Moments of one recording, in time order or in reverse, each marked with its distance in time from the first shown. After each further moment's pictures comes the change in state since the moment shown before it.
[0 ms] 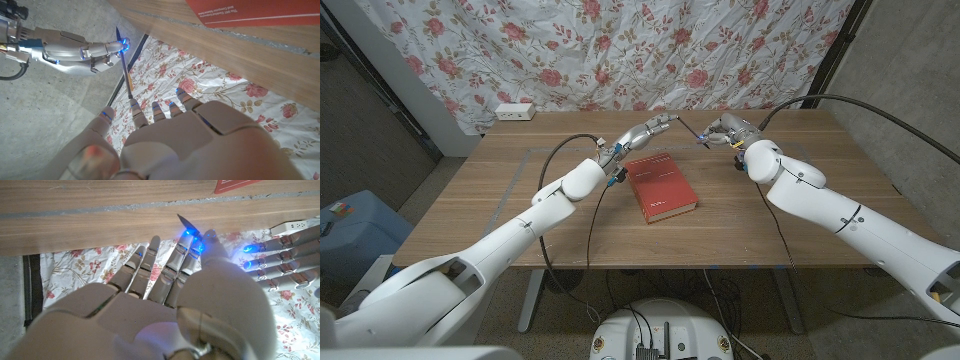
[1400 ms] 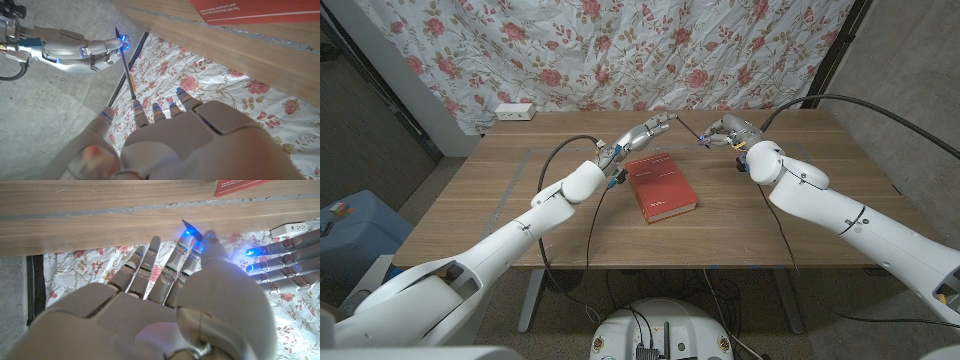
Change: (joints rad) left arm 0.007 0.001 -0.004 -0.007 0.015 -0.012 0.027; left_hand -0.008 -0.003 0.000 0.000 0.000 -0.065 0.017 -0.018 0.000 -0.022 0.000 -0.007 0.000 -0.015 0.007 0.000 0.005 0.000 0.000 0.000 0.000; right arm -0.004 -0.015 -0.002 -0.025 0.008 -0.022 0.001; right_hand 0.000 0.000 0.000 0.000 0.000 -0.002 -0.002 0.007 0.000 -0.005 -0.006 0.000 -0.004 -0.002 -0.002 0.000 0.005 0.000 0.000 0.000 0.000
